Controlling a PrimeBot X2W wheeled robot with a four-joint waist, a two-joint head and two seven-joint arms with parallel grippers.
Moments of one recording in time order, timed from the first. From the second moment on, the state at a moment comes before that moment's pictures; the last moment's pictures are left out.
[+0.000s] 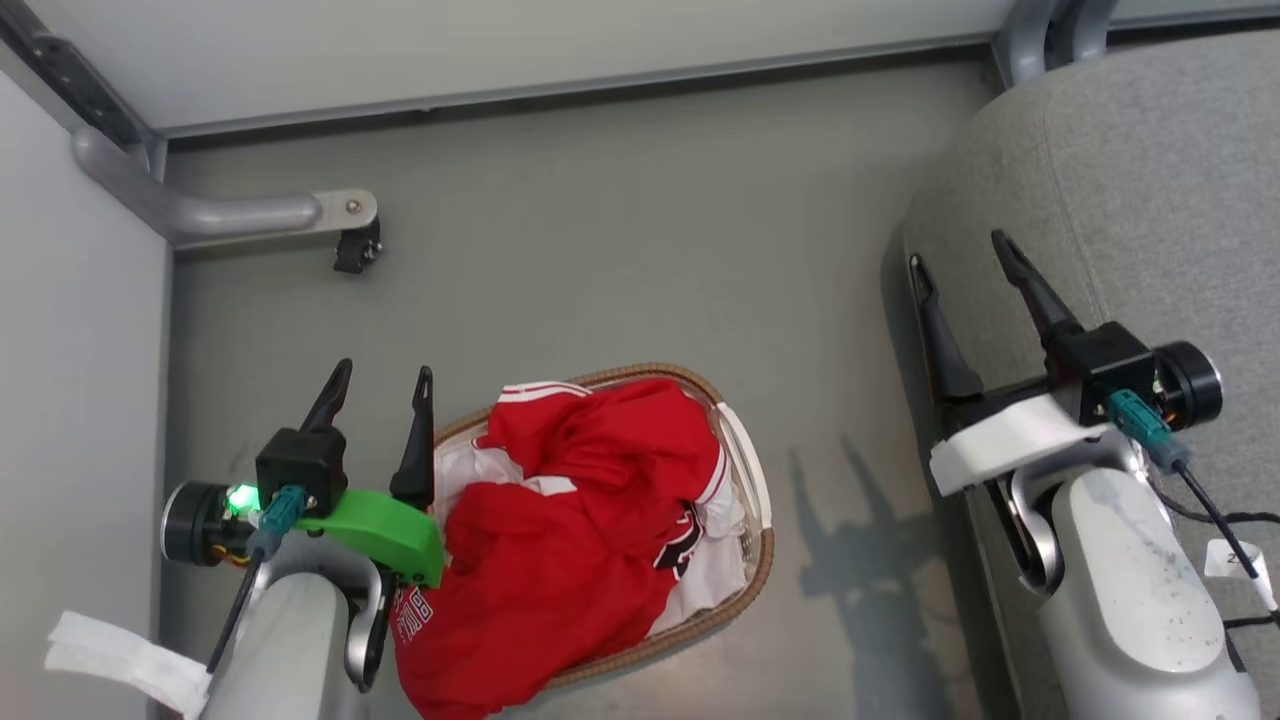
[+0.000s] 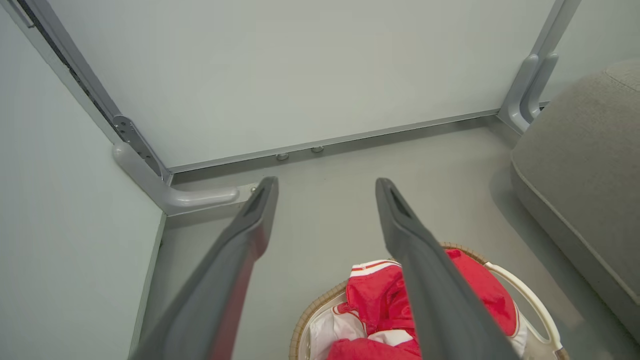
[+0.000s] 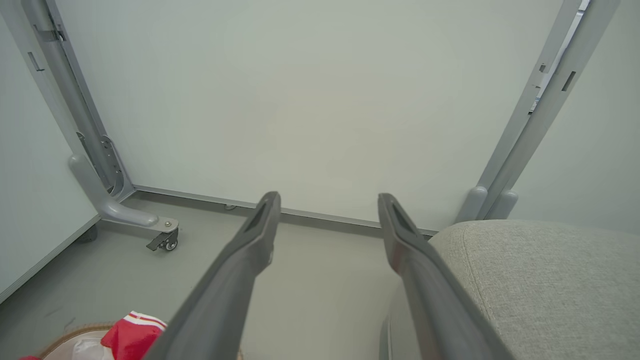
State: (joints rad) left arm -0.33 0.09 -0.16 0.49 -0.12 -0.11 -0.25; right arm -0.39 -0.05 0.04 0.26 0.00 0.13 -0.25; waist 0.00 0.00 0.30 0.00
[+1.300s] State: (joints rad) left arm -0.73 0.22 -0.69 0.99 -0.32 -0.13 -0.26; right arm -0.60 -0.05 0.13 0.07 0.04 0.13 -0.26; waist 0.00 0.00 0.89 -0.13
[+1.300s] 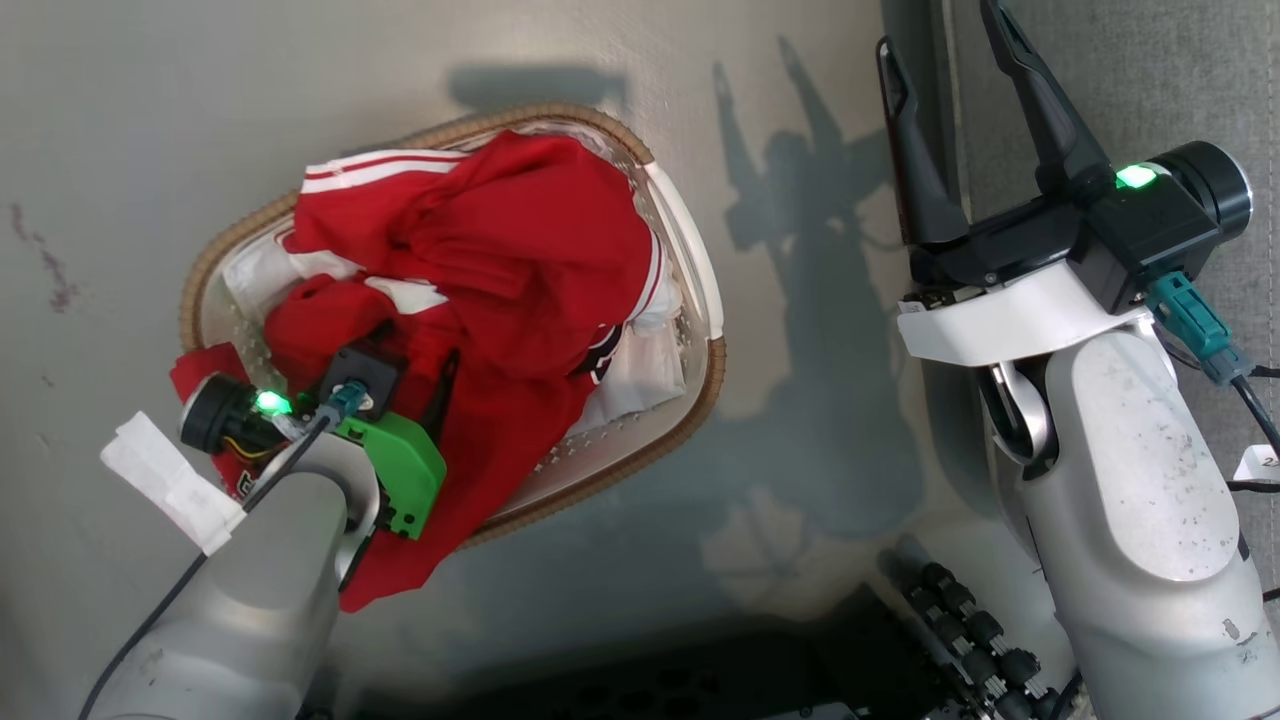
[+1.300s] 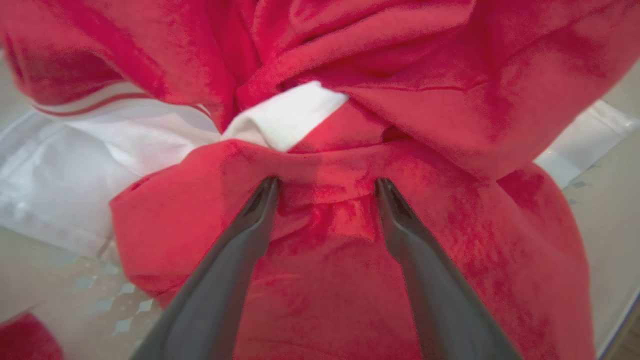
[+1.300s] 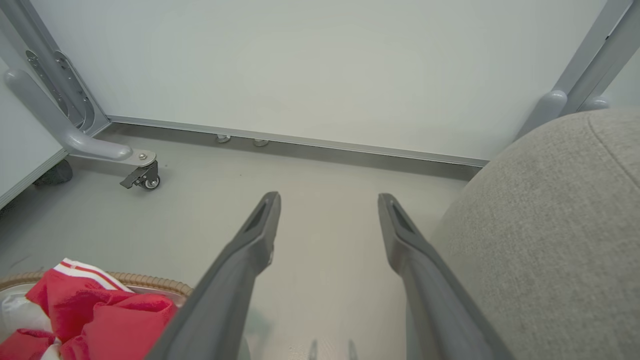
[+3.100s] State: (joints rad) left arm -0.26 0.10 -0.43 0.60 -0.30 -0.13 -0.26; right arm -0.26 -0.05 0.10 0.28 0.08 0.13 -0.26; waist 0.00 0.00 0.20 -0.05
